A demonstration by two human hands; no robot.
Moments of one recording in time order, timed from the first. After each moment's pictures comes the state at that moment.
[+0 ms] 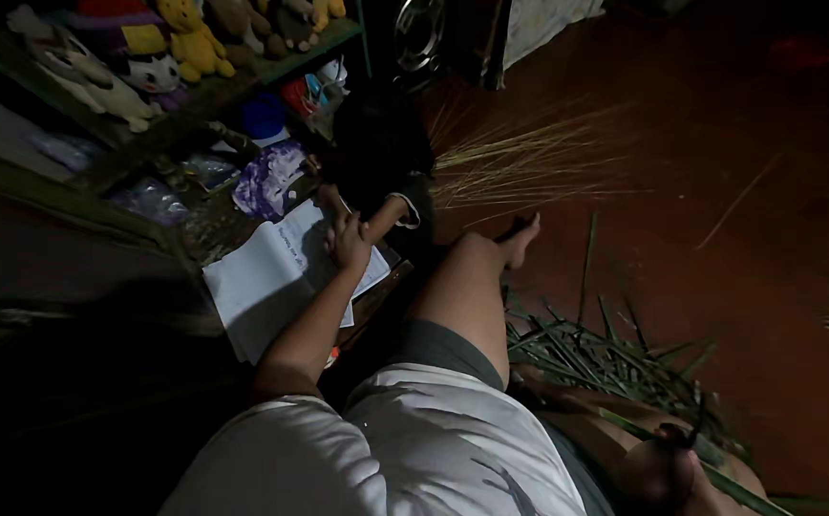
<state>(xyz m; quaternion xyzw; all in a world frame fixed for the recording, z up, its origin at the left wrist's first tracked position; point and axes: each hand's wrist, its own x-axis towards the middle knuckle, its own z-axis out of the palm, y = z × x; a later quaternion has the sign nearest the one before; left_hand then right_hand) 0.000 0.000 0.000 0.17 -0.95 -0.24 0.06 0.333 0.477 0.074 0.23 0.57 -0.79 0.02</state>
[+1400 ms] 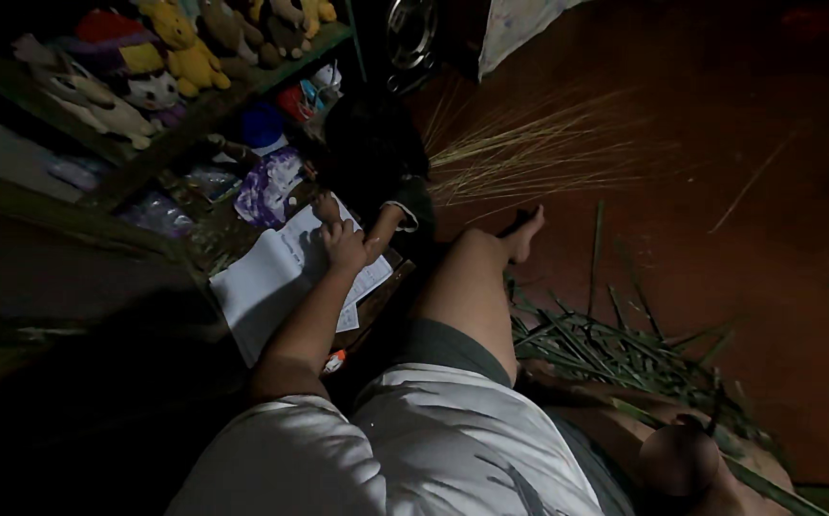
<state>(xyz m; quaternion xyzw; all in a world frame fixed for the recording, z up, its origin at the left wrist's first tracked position) -0.010 -0.018 0.004 0.03 -1.00 0.00 -0.06 0.332 0.476 0.072 0.25 0.57 -0.78 0.00</state>
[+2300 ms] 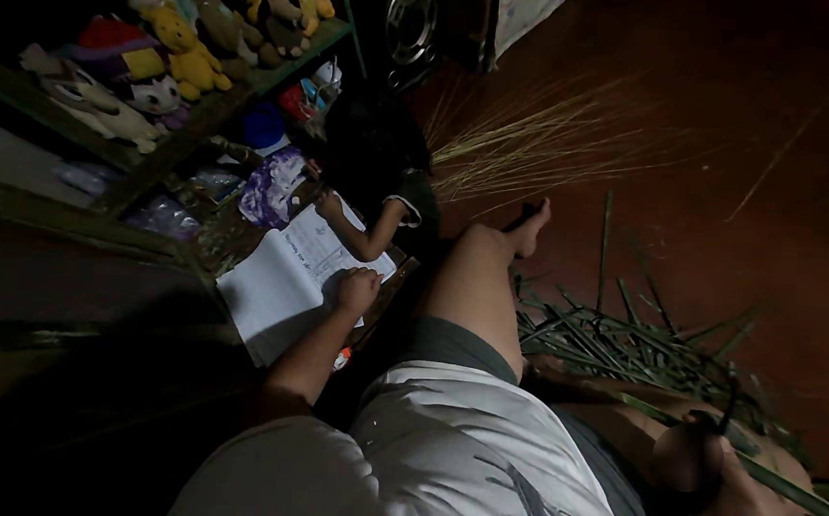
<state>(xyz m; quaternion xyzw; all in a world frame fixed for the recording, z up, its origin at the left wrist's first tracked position) 0.069 -0.012 -0.018 -0.03 -0.98 -0.12 -0.15 0.331 0.476 0.075 0.25 0.57 -0.78 -0.01</state>
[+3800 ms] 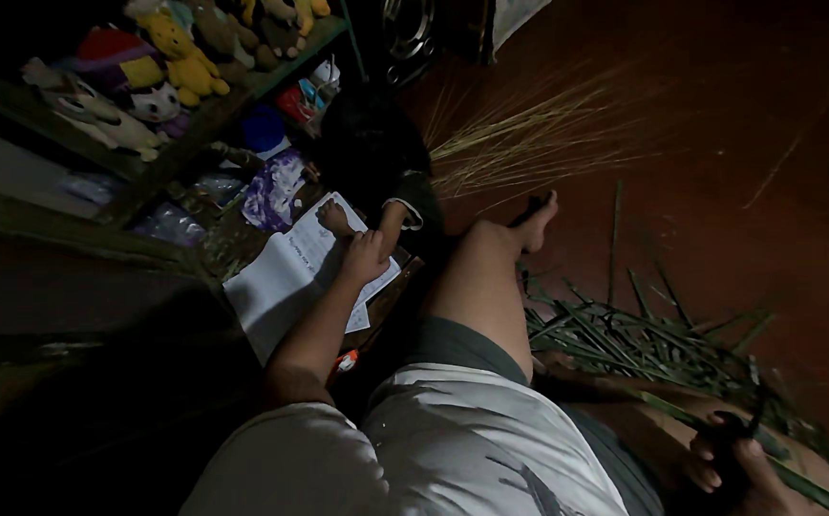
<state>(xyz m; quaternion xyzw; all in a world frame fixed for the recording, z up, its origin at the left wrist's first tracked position) 0.002 -0.014 -0.002 -0.09 -0.99 -0.09 -0.10 0.329 0.481 0.073 0.26 0.56 -0.79 0.00</state>
